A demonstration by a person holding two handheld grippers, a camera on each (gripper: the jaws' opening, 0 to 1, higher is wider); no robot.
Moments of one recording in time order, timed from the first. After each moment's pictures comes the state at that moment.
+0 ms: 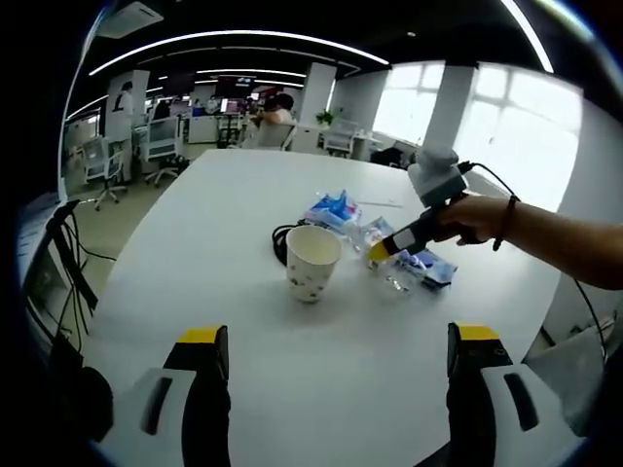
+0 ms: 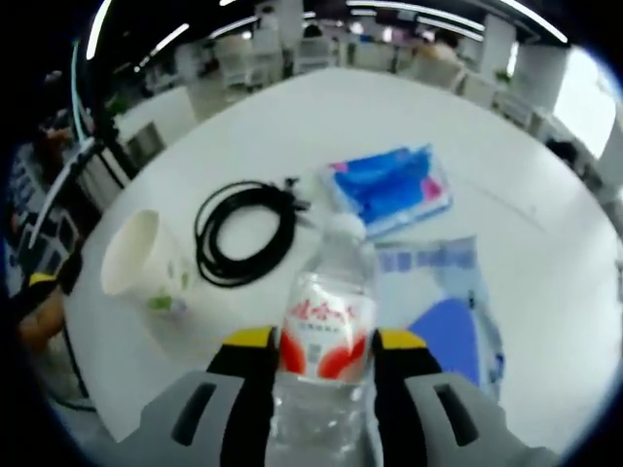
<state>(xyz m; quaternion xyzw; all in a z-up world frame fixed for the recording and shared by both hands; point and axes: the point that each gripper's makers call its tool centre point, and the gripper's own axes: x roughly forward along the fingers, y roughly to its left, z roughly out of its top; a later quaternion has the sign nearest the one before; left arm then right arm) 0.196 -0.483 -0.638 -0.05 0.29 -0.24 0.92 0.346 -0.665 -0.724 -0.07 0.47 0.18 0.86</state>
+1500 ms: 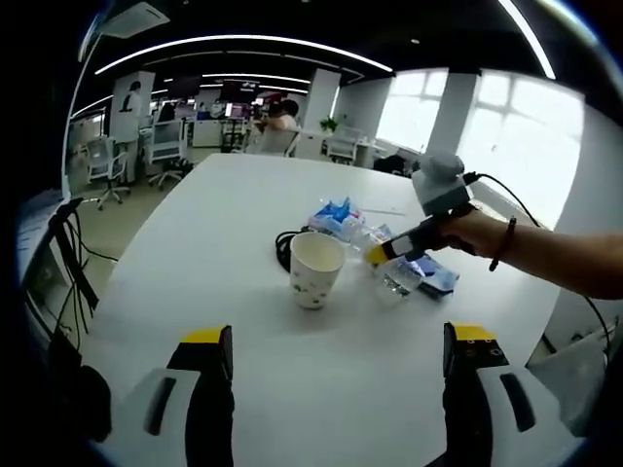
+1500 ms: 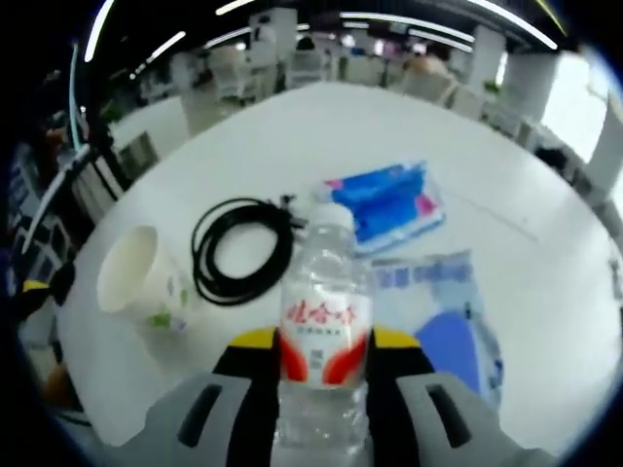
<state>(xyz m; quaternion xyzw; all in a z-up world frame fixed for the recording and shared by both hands) 0.200 -0.482 -0.635 -0.06 0.28 -0.24 0.93 0.352 -0.663 -0.711 -0.06 0.41 0.16 0.90</state>
